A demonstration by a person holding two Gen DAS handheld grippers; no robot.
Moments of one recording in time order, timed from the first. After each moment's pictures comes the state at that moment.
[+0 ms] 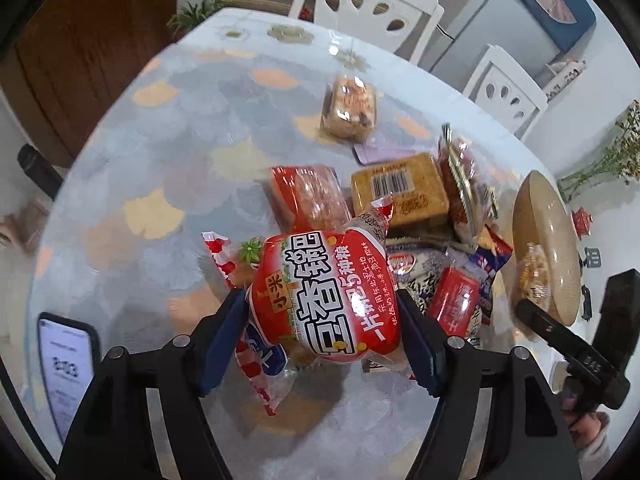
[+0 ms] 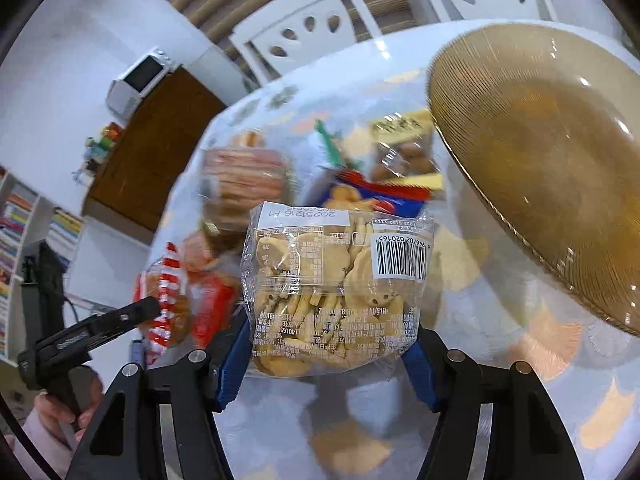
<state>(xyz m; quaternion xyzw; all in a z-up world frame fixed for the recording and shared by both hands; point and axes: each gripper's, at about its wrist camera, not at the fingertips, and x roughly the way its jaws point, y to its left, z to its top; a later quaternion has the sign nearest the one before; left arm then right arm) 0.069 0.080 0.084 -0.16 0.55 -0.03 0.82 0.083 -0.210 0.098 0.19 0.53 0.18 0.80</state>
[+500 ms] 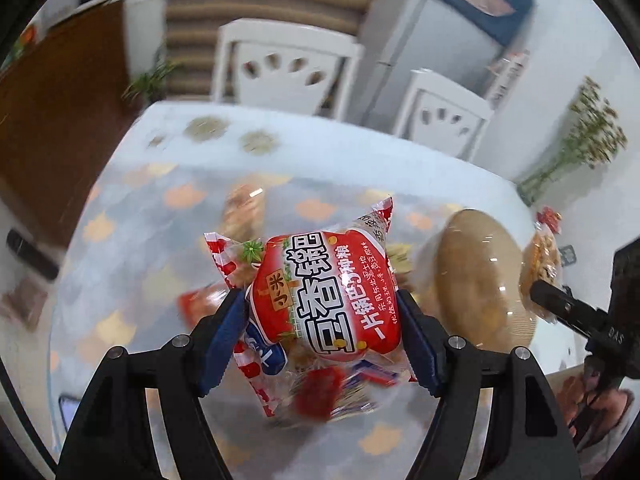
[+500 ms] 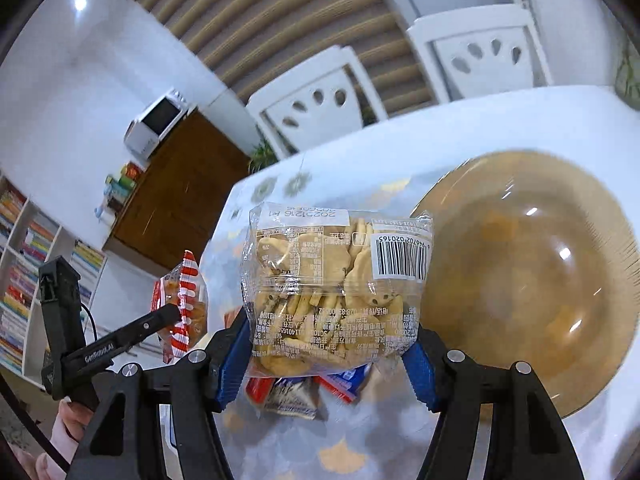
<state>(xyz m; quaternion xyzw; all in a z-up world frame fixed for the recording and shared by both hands) 0.130 -0.010 0.186 -0.10 0.48 -0.10 0.87 0.115 -0.295 0.204 0.22 0.48 0.17 0.83</state>
